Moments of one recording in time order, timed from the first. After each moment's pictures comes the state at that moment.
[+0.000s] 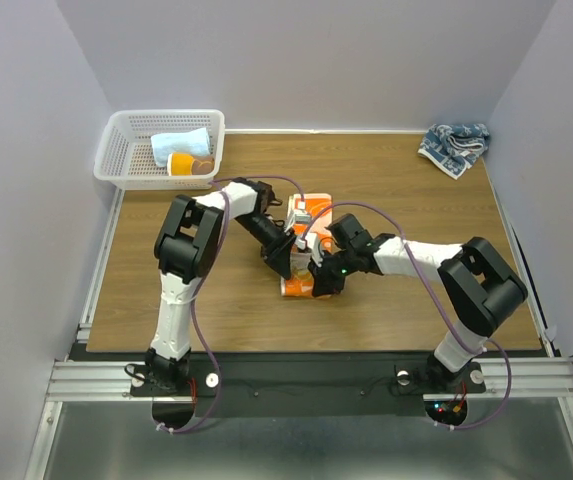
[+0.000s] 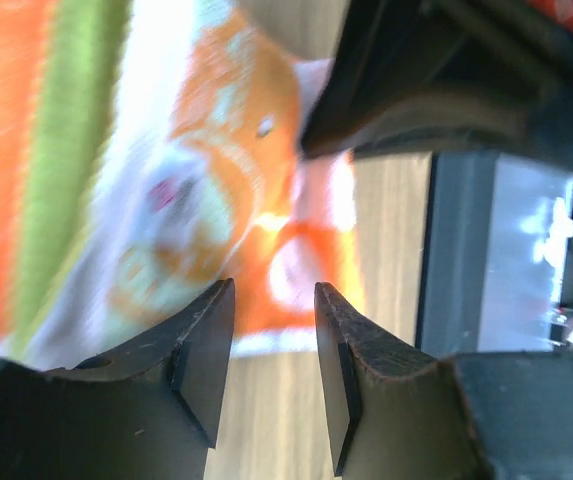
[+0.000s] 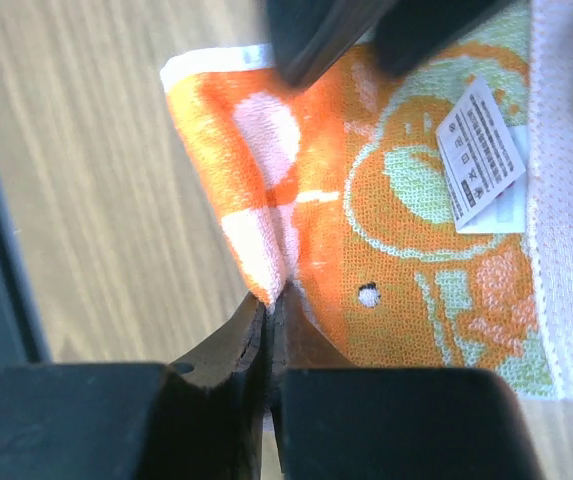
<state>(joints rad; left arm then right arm) -0.47 2.21 1.56 -1.13 1.01 0.84 0.67 1.68 0.88 -0.22 -0.63 -0.35</state>
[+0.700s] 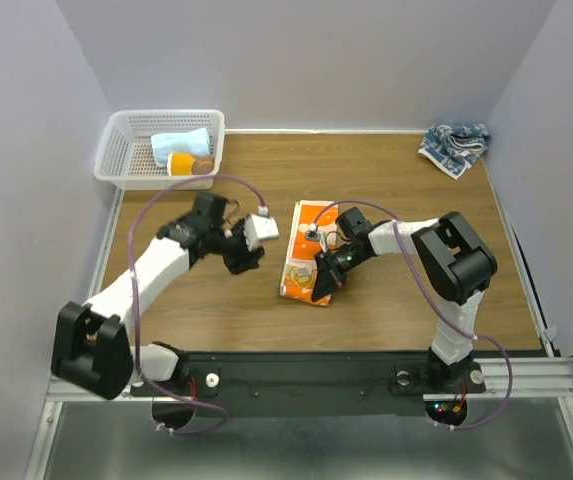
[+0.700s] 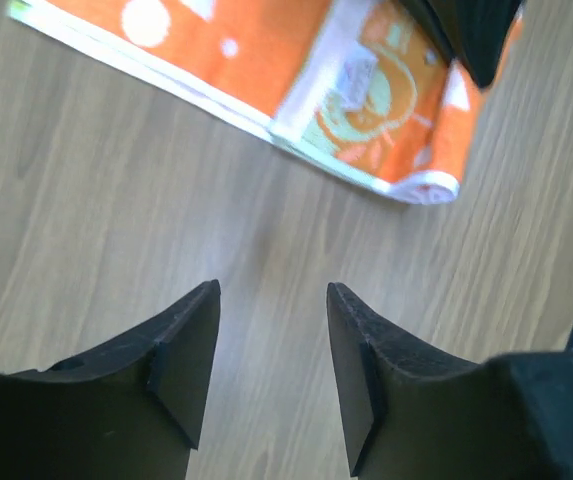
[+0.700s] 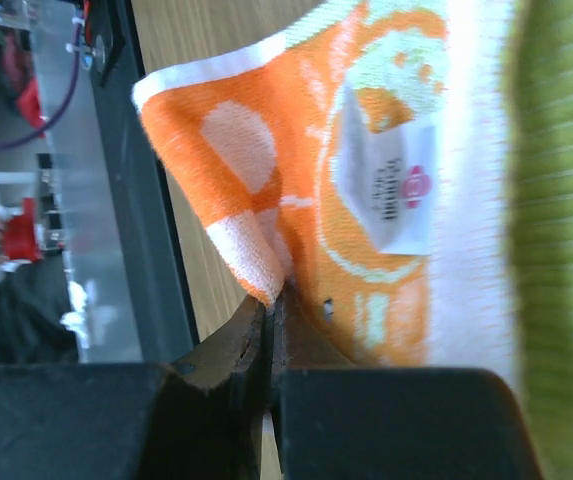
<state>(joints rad) -0.36 1.33 0.98 -0.61 0.62 0.74 0.51 1.90 0.99 -0.34 -1.07 -0.16</state>
